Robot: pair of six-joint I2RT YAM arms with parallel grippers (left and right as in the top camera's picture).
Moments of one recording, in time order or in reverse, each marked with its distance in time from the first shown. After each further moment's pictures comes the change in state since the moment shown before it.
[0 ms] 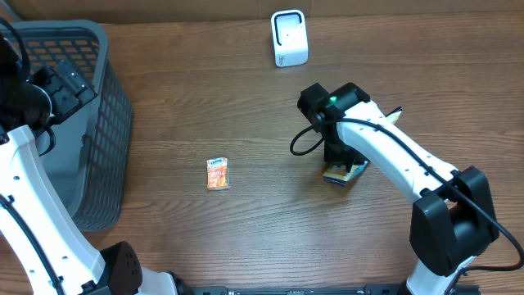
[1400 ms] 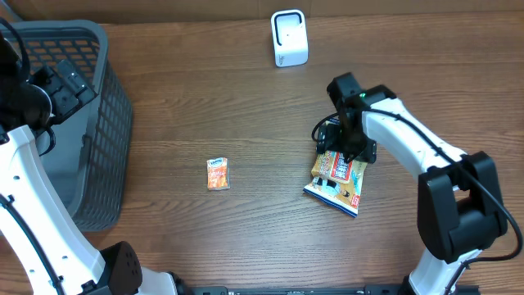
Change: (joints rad) left arm 0.000 0.000 0.000 0.000 0.000 0.000; right arm -0.177 0.034 -0.161 0.386 -0.424 -0.141
